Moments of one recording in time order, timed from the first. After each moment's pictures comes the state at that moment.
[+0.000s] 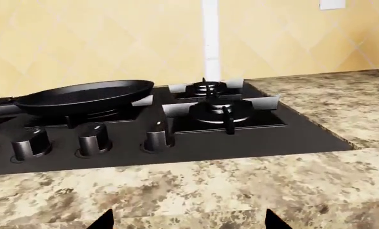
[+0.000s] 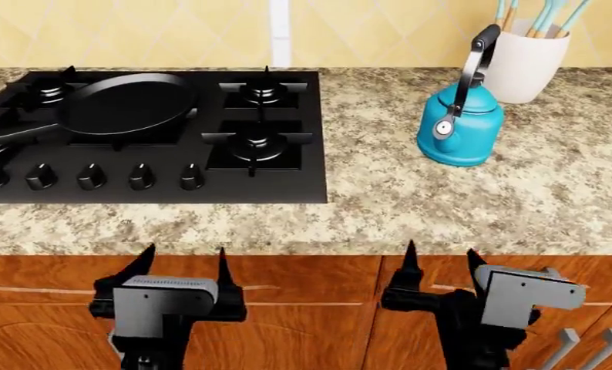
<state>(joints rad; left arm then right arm) -0.02 -0.20 0.15 0.41 -0.13 -0.35 -0.19 0.04 0.19 -0.03 -0.49 0.38 0.50 0.28</state>
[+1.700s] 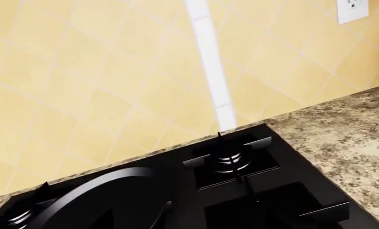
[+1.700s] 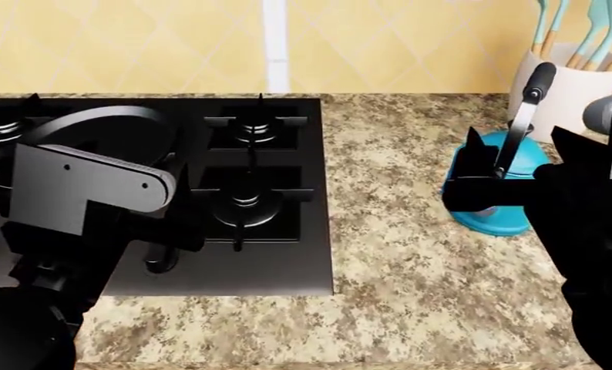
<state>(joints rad) -0.68 -0.53 -0.06 0.89 -1.06 -1.43 -0.64 0.82 0.56 0.18 -0.67 1.58 1.37 1.09</state>
